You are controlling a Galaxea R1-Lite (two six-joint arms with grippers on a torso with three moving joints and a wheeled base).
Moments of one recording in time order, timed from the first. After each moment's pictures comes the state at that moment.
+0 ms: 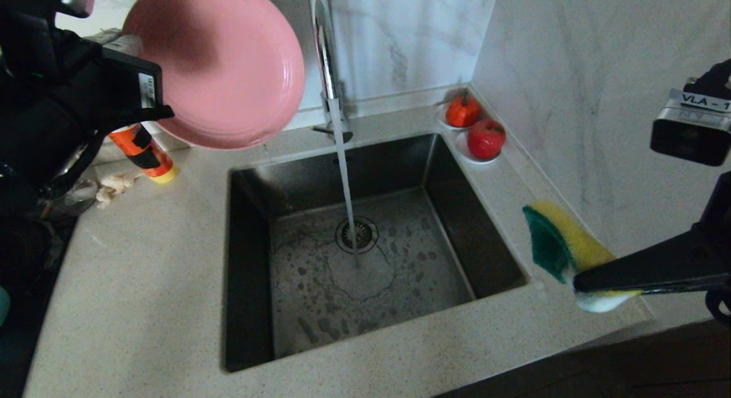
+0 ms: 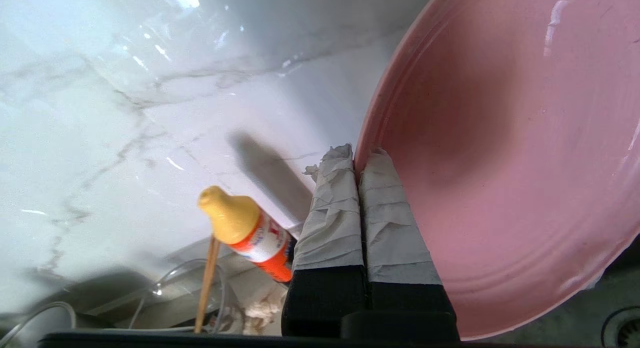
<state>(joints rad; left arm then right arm) -0.39 1.41 -1.00 -0.85 0.50 0.63 0.56 1.32 -1.47 0.78 0.57 0.60</state>
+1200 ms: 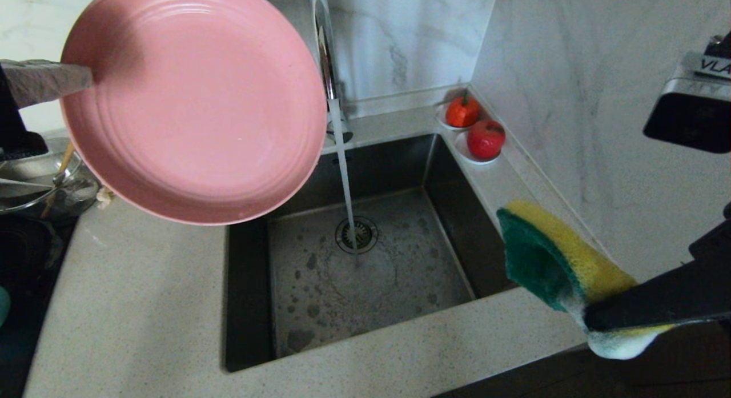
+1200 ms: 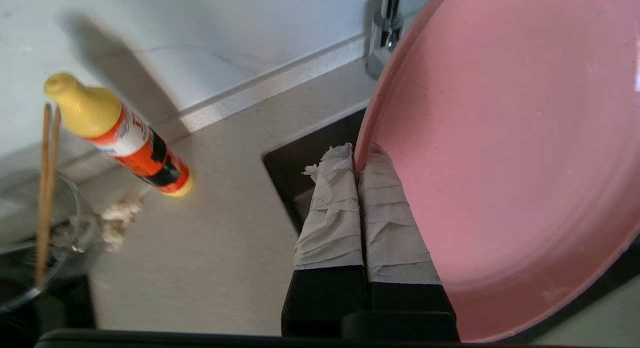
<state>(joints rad) -0.39 1.11 -1.21 0.08 0.18 0.15 0.71 1.33 -1.55 0.79 0.66 0.60</state>
